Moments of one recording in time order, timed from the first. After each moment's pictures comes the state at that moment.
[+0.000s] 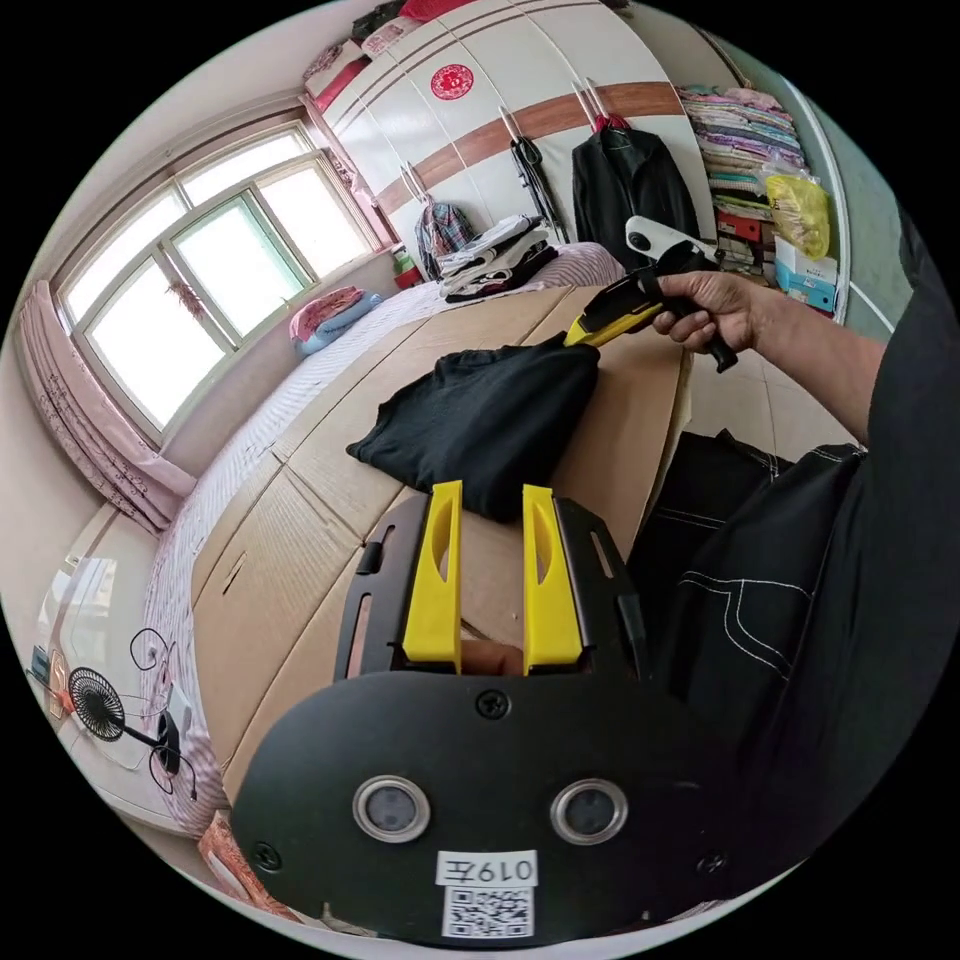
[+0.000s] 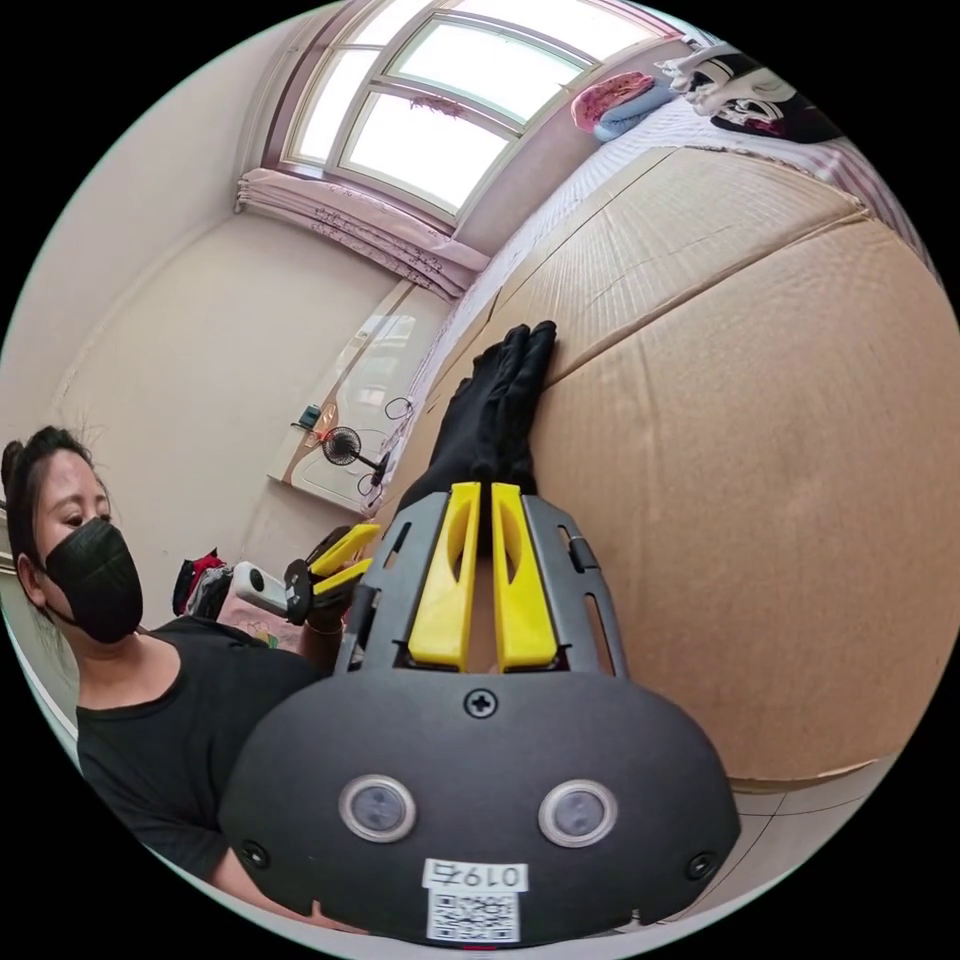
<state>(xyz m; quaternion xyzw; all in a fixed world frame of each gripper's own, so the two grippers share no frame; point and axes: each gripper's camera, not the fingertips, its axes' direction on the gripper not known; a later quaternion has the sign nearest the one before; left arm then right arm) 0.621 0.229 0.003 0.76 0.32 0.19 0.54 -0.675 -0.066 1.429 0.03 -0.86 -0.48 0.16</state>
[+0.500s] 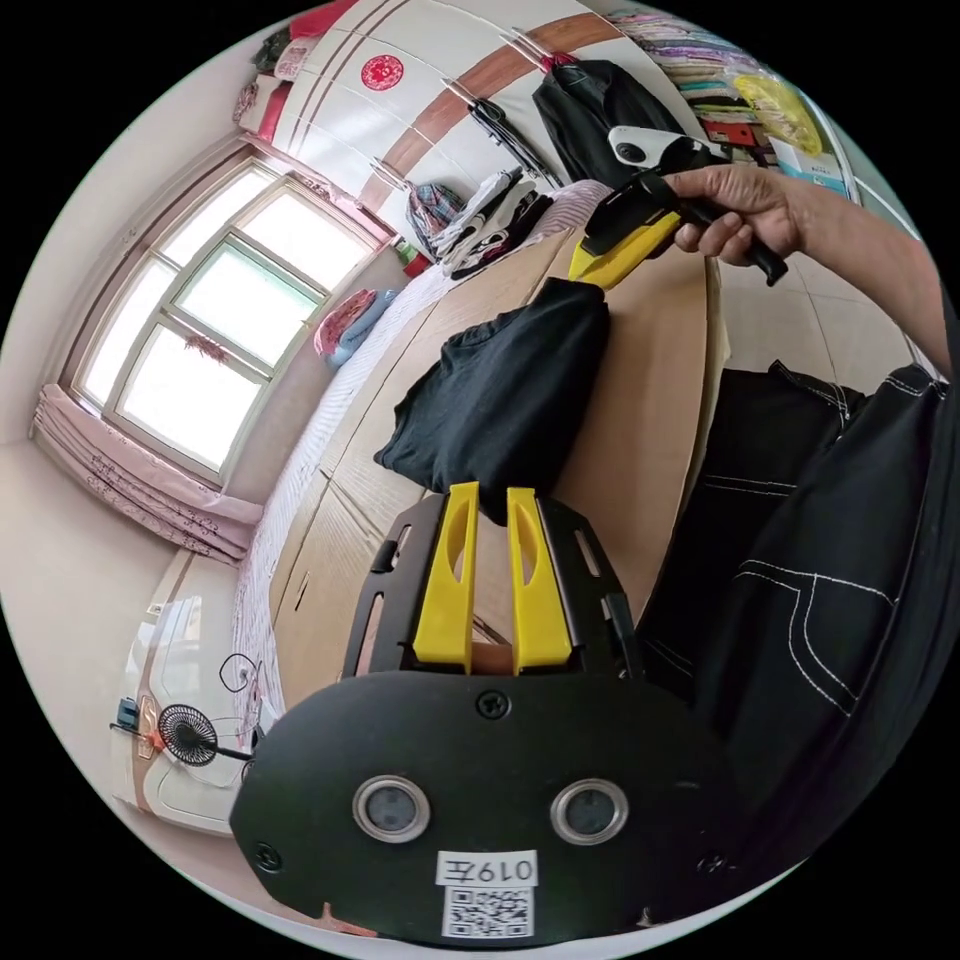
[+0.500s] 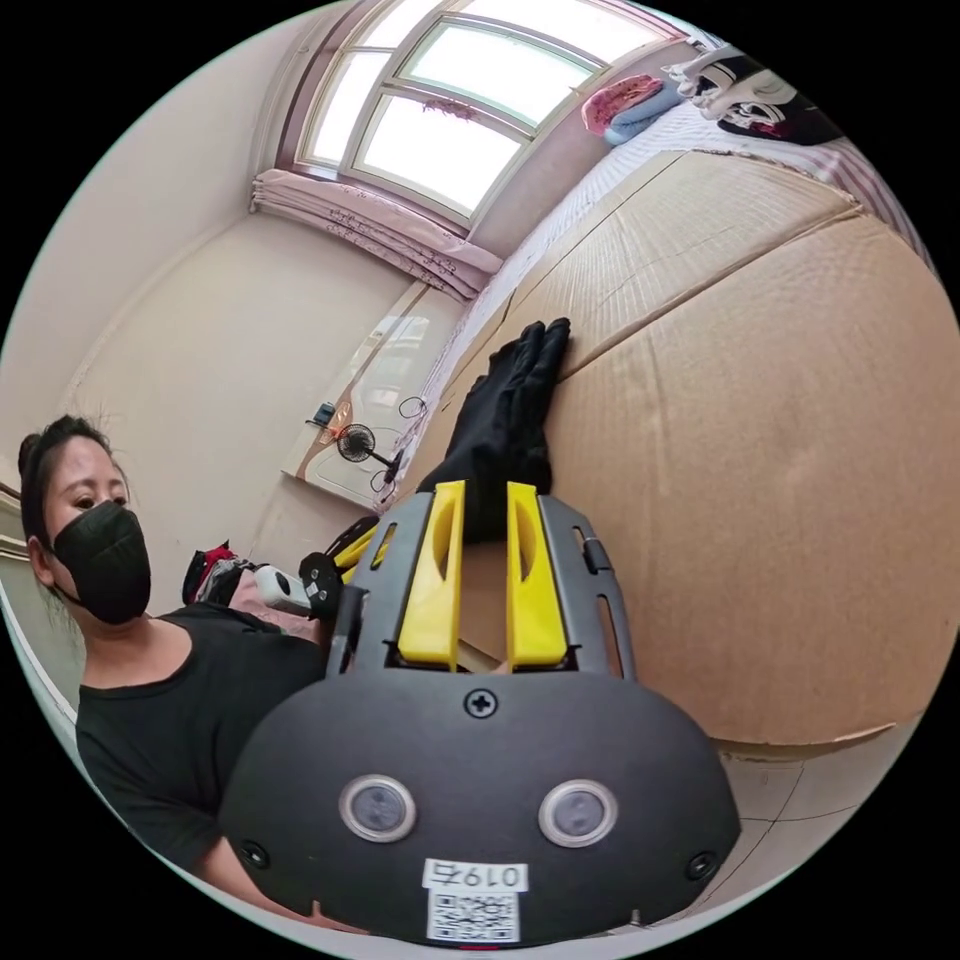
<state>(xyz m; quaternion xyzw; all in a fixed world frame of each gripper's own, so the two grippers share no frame) 0.693 0.276 -0.013 0.77 0.18 0.17 0.59 -0.665 -0.066 1.446 0.03 -0.87 -0.48 0.14</state>
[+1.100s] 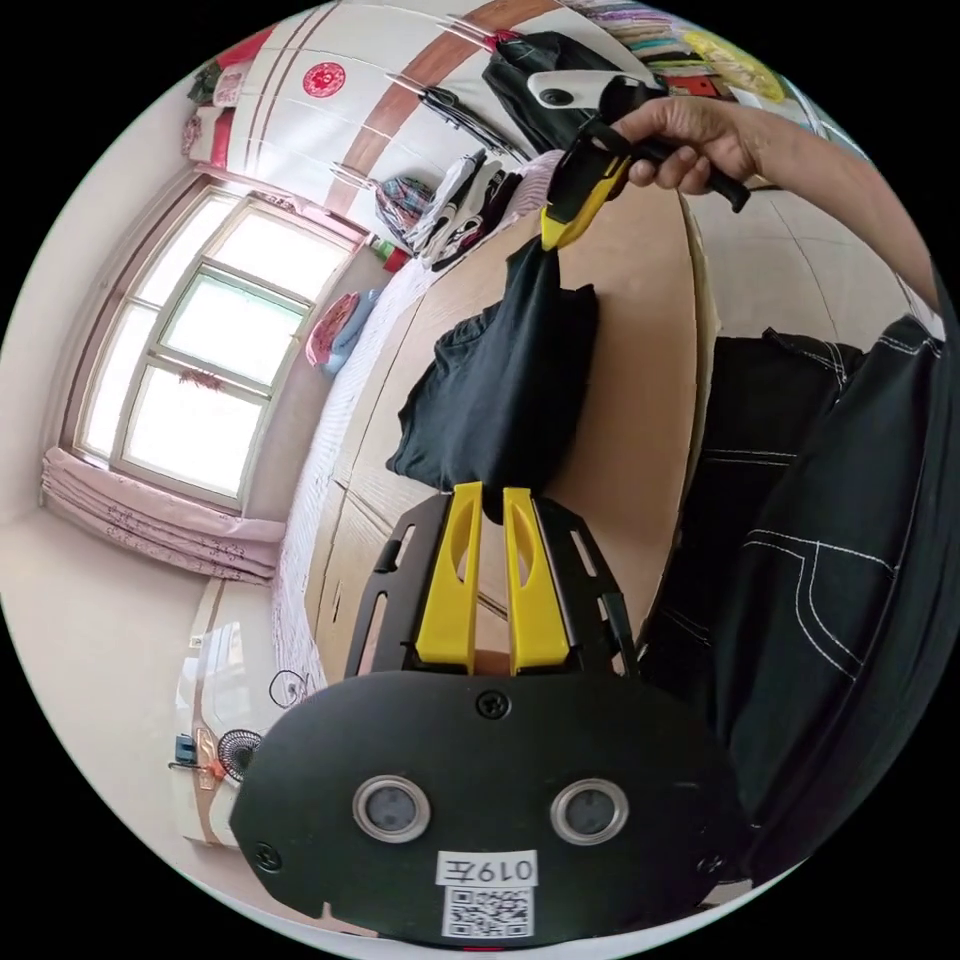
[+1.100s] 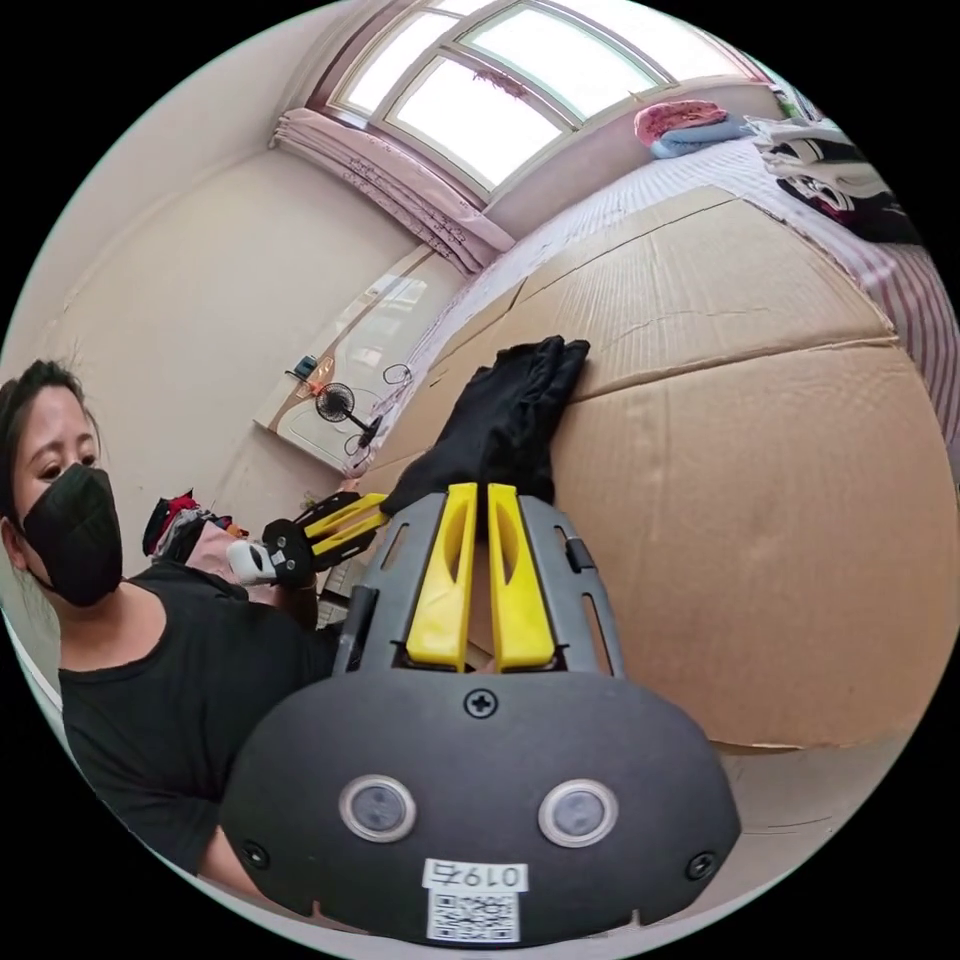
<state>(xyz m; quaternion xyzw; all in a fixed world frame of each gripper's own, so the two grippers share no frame) 0.724 0.310 -0.028 0.77 0.11 0.19 0.60 -0.625 -0.068 1.417 0.11 -0.83 -0.52 0.17</state>
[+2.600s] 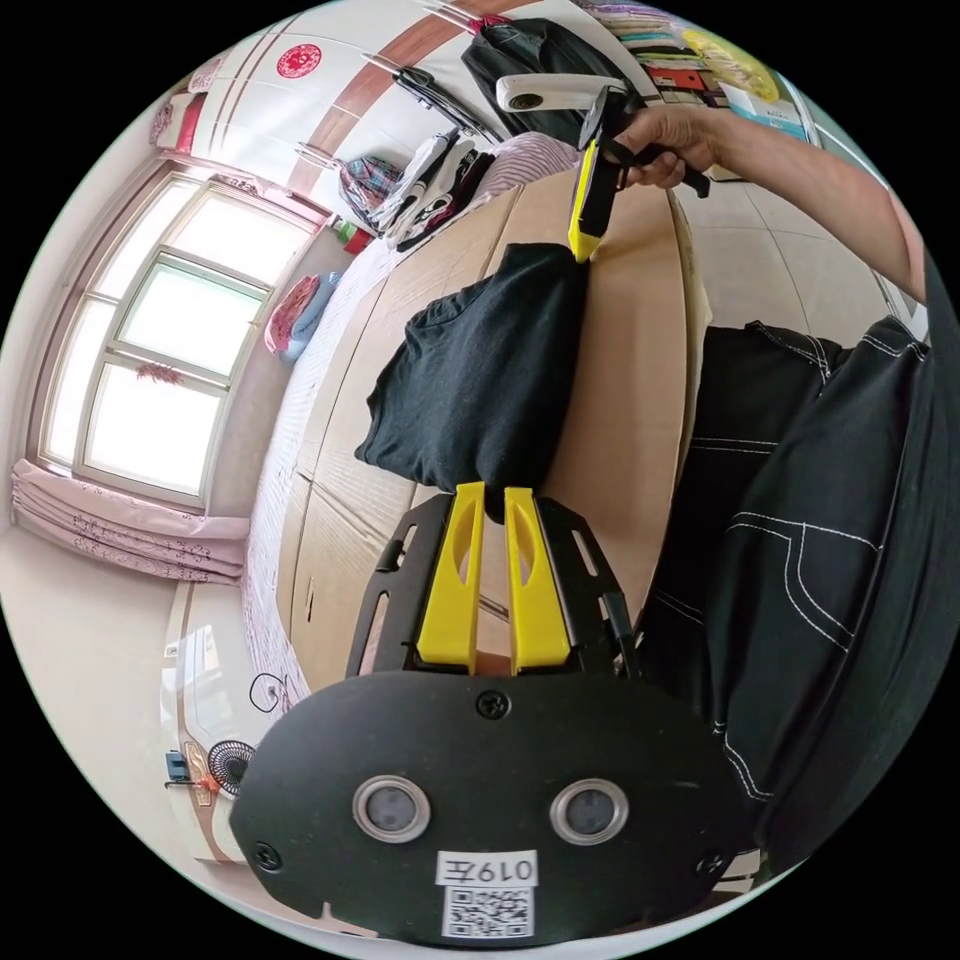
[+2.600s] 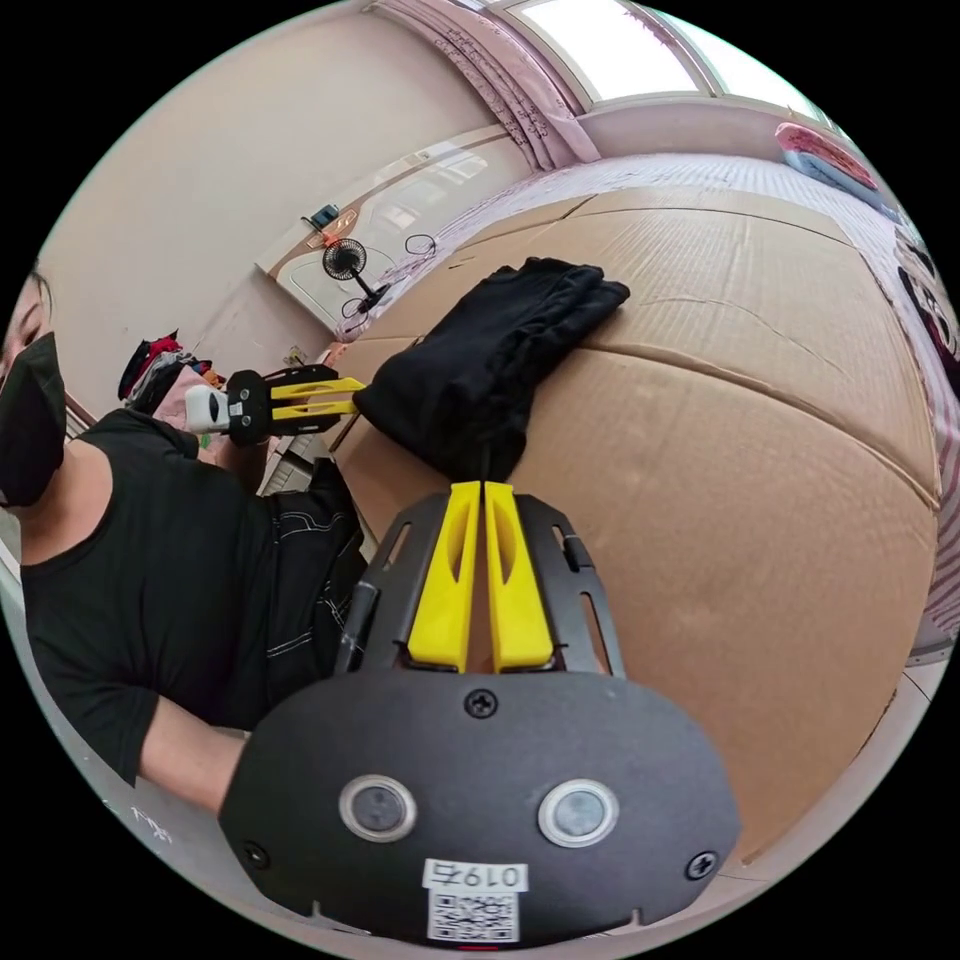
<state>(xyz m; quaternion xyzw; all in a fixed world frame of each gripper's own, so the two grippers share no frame) 0.761 0.289 -0.043 0.74 0.12 0.25 0.61 -0.660 -0.026 1.371 0.22 -0.70 -0.67 0.13</state>
